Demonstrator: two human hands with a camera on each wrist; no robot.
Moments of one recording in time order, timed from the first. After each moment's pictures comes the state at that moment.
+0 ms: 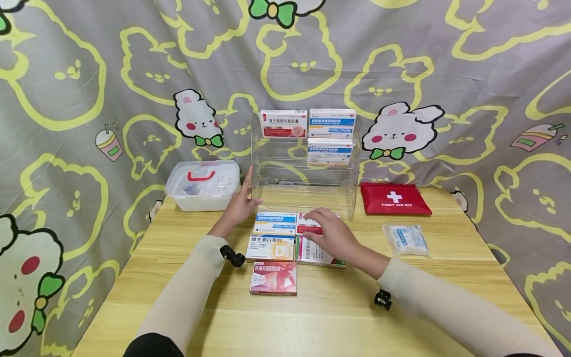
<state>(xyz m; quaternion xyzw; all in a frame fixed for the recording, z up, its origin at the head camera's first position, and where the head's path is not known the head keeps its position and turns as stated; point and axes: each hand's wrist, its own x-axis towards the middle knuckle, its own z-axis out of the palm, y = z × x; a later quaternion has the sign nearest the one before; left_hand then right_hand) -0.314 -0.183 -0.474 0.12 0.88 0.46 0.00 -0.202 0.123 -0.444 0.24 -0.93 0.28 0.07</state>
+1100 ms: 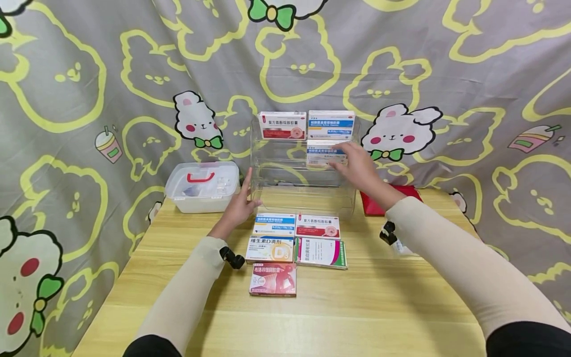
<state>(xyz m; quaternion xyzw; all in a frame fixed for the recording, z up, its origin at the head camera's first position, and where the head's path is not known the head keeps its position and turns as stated) -0.310 -0.181 -0.471 0.11 0.88 0.46 -0.01 -0.316 0.178 -0.341 0.16 -0.93 0.28 0.16</state>
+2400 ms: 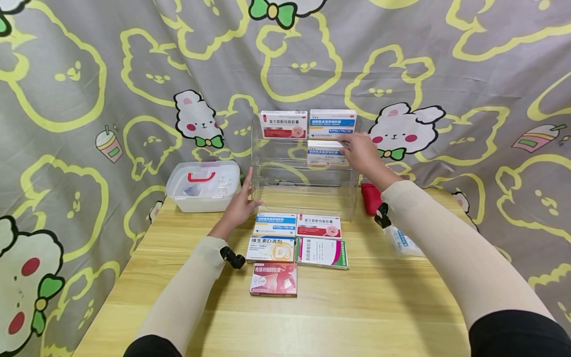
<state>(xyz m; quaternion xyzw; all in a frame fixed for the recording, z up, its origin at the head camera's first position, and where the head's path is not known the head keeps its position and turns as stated) -0.312 -0.182 -0.473 0.13 0.87 0.47 -0.01 -0.351 0.184 -0.325 0.10 -0.96 0.26 0.10</state>
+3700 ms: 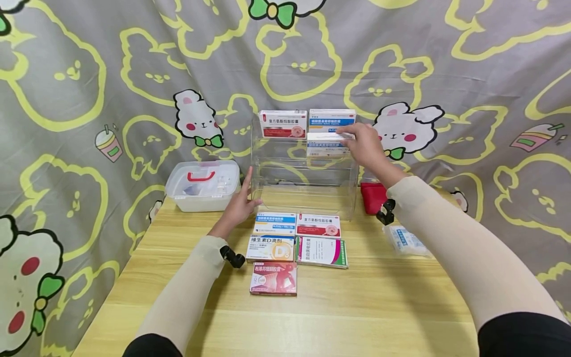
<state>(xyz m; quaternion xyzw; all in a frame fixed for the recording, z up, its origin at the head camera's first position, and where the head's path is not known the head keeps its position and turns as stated) -0.312 -0.182 -0.474 0.13 0.88 0.45 -0.02 -0.338 0.186 -0.302 0.09 -0.93 0.33 0.12</state>
